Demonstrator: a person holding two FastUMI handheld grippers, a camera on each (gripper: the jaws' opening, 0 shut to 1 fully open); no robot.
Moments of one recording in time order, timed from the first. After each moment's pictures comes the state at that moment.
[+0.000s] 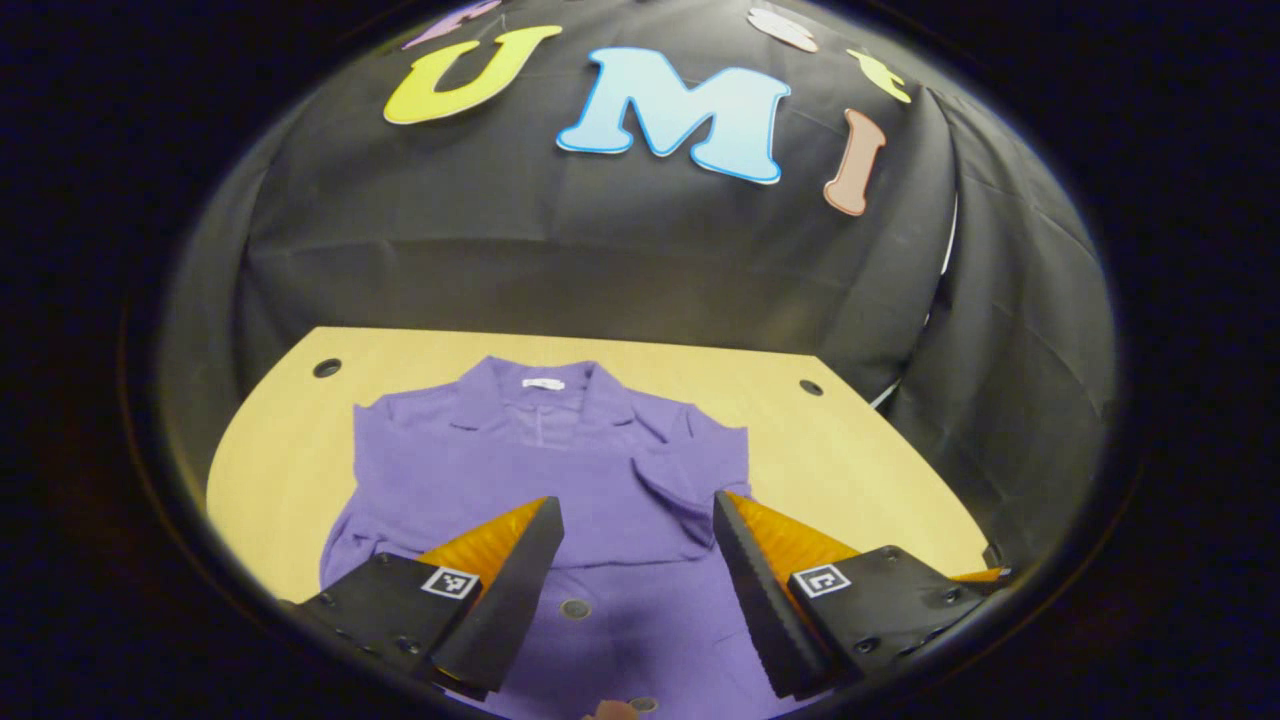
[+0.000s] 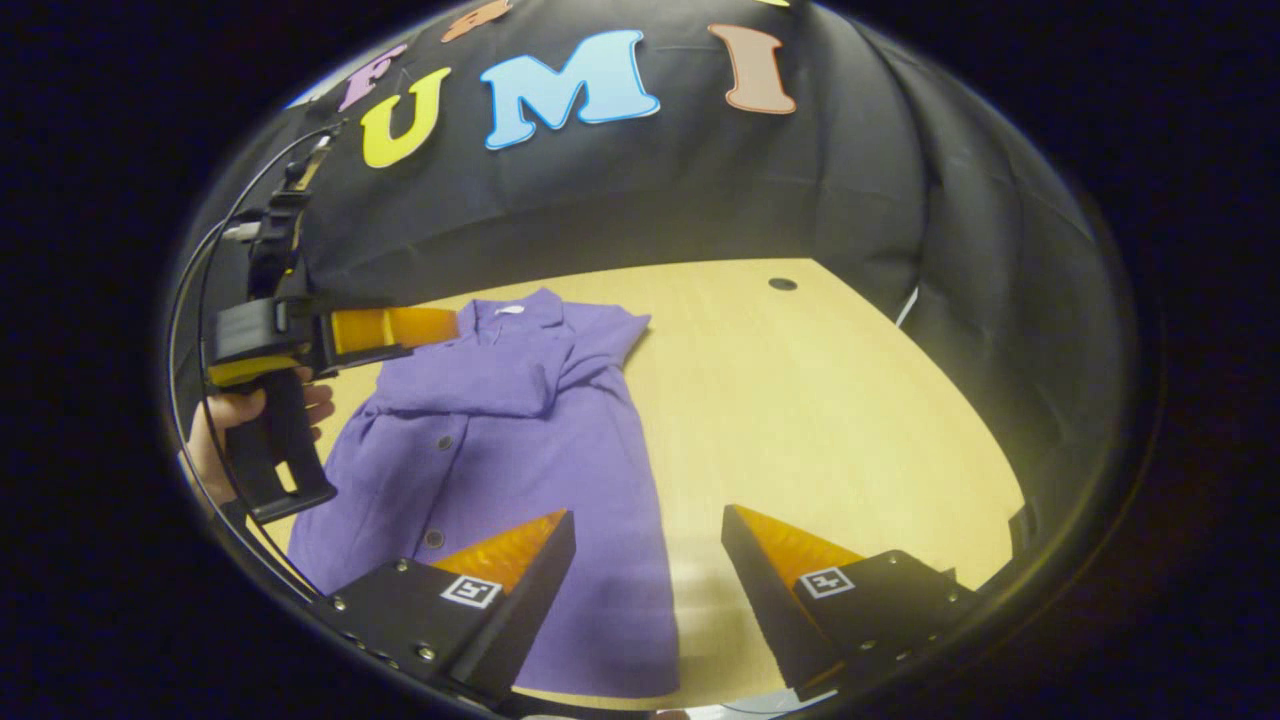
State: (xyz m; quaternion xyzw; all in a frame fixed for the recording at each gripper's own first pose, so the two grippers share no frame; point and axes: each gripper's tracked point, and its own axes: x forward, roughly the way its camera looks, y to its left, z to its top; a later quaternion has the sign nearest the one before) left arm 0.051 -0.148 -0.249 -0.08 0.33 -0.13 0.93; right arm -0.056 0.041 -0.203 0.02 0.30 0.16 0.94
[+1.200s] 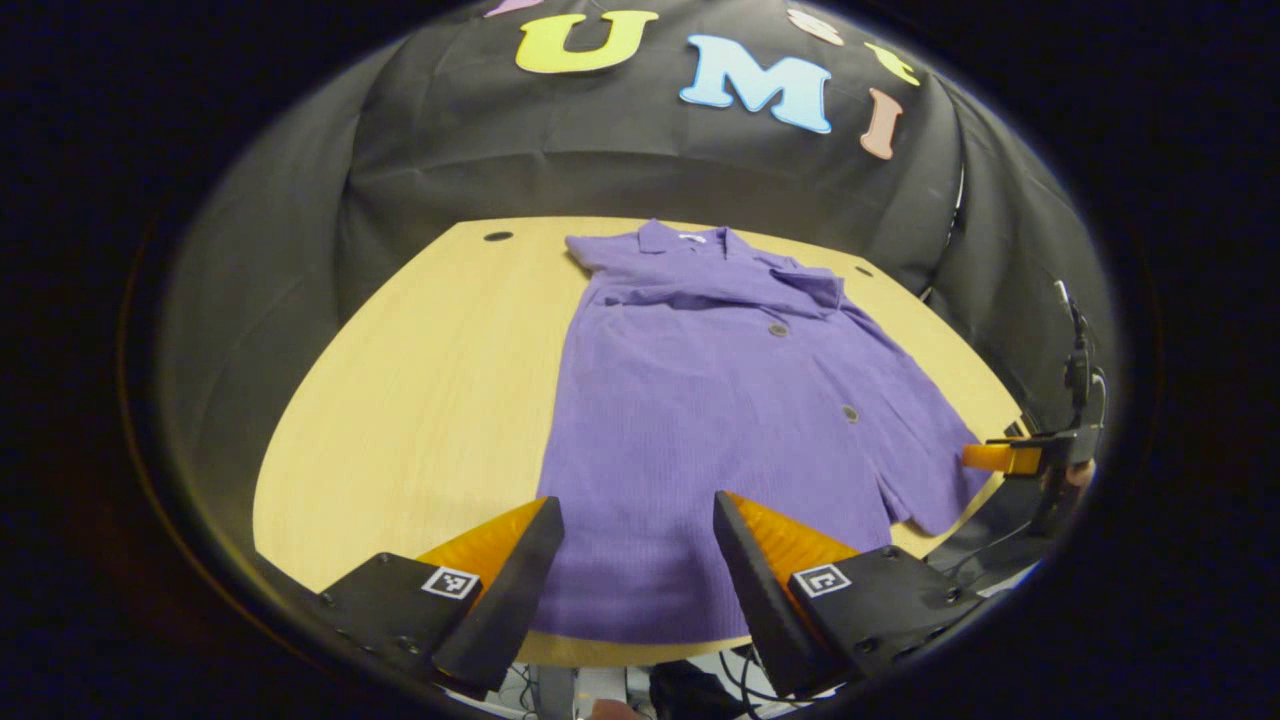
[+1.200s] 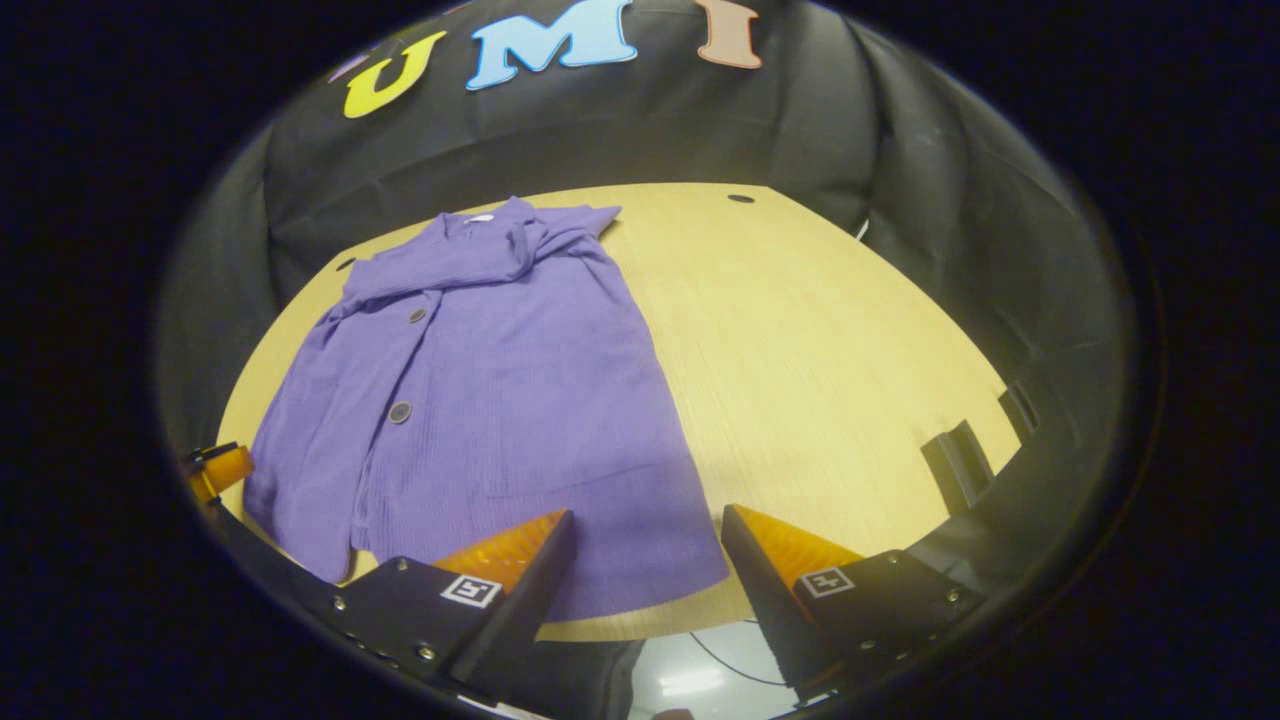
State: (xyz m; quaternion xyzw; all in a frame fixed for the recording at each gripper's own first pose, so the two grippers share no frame) left arm -0.220 0.080 -0.320 -0.04 0.42 -0.08 0.90; right arm -0.135 0.044 -0.283 0.00 0.37 0.09 0.93
